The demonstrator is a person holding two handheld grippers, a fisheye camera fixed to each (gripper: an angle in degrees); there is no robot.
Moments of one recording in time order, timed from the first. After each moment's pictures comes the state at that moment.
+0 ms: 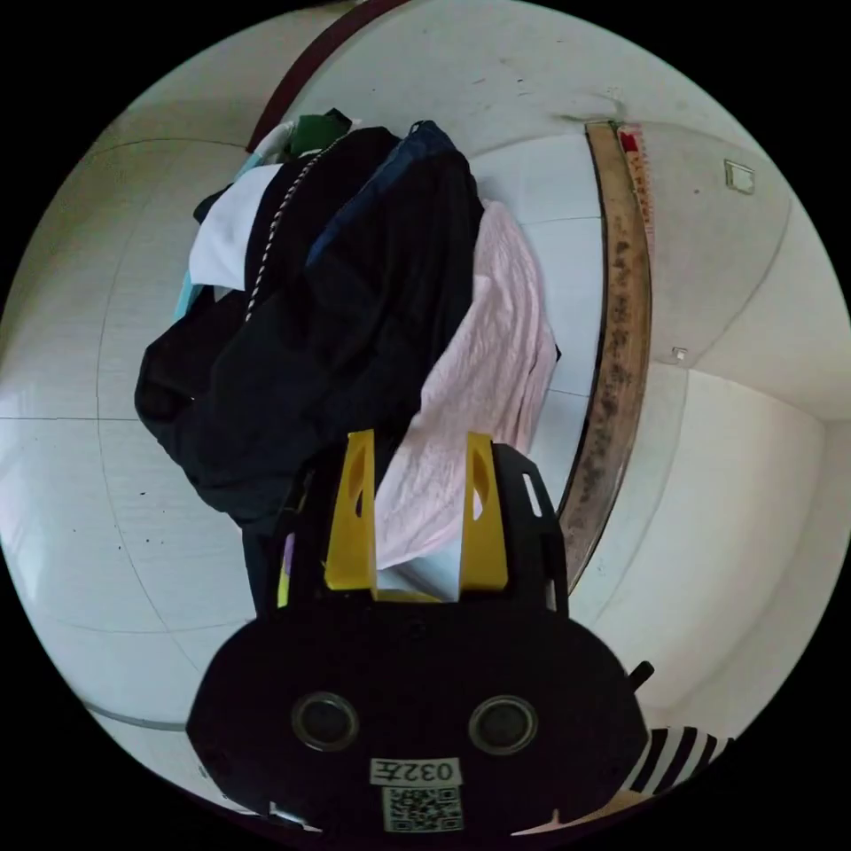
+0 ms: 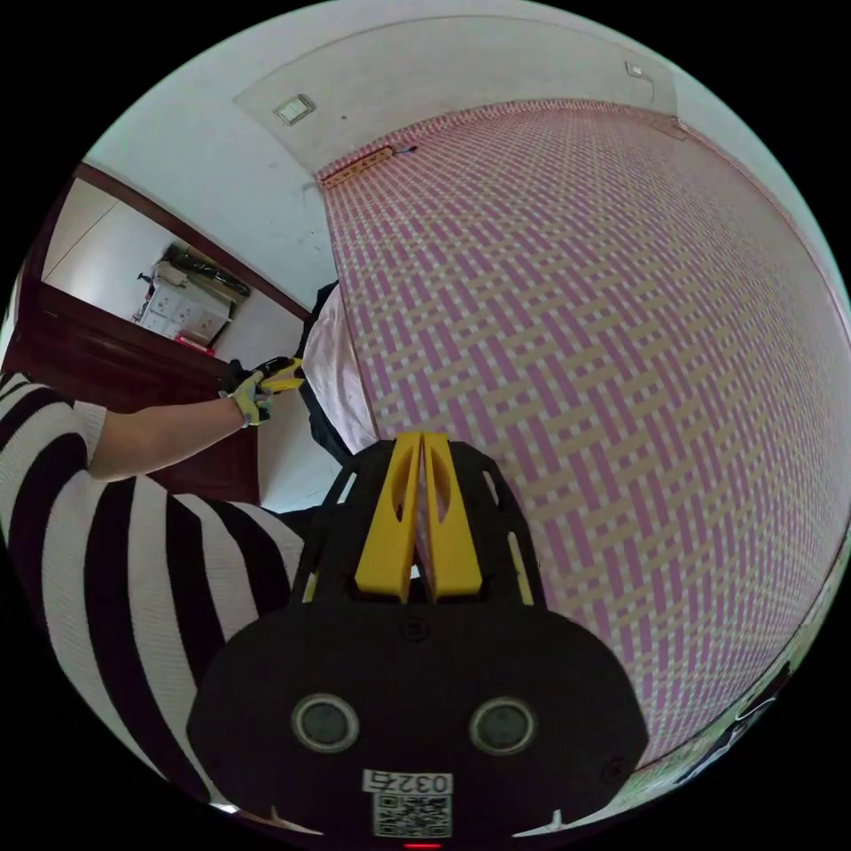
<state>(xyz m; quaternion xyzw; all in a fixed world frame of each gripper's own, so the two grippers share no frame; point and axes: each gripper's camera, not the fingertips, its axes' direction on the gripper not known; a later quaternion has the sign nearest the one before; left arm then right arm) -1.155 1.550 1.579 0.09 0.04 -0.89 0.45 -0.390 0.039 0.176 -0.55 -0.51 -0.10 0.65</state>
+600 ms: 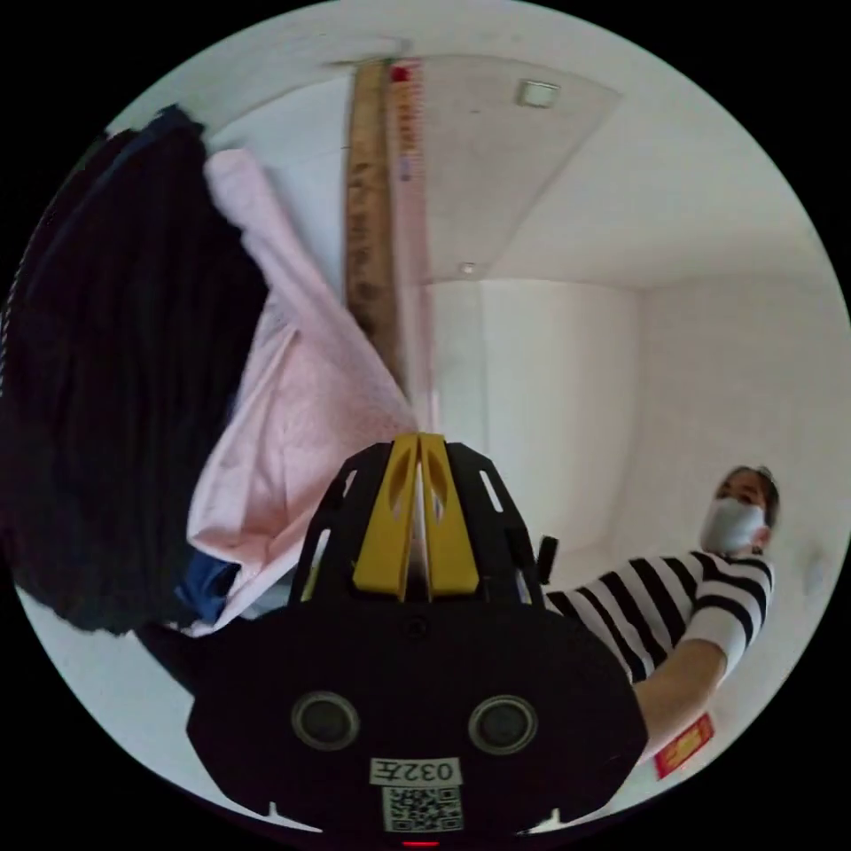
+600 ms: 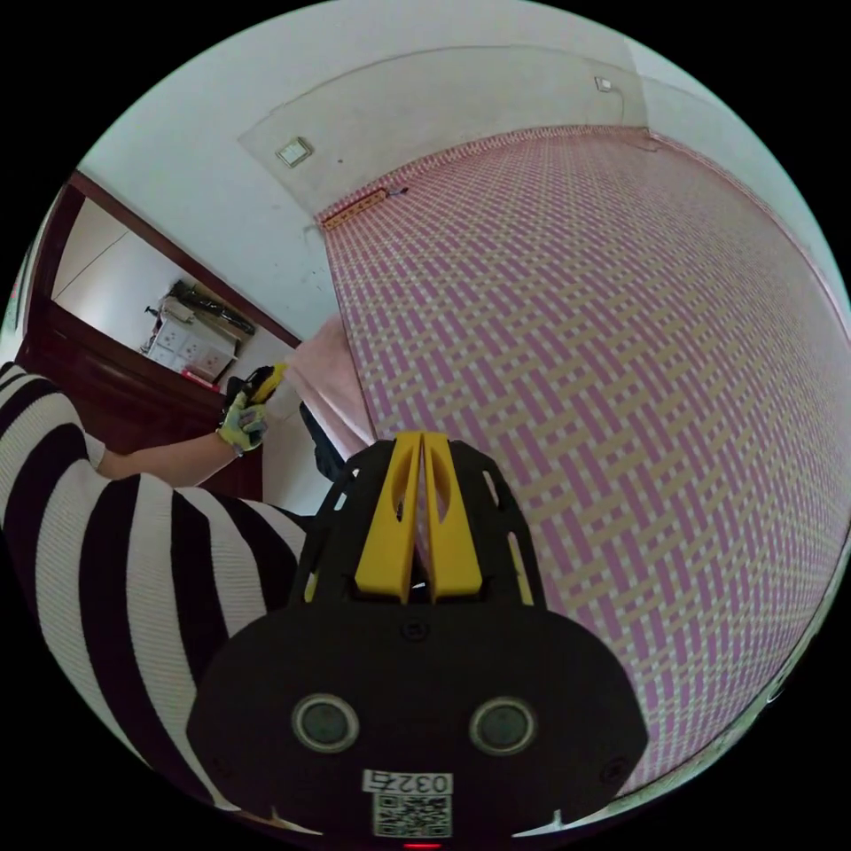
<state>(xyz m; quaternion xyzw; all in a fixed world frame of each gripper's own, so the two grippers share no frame) -1.063 1.592 1.489 0.38 0.22 -0.66 0.61 -0.340 0.063 0.123 -0.51 -0.51 -0.05 0.69</state>
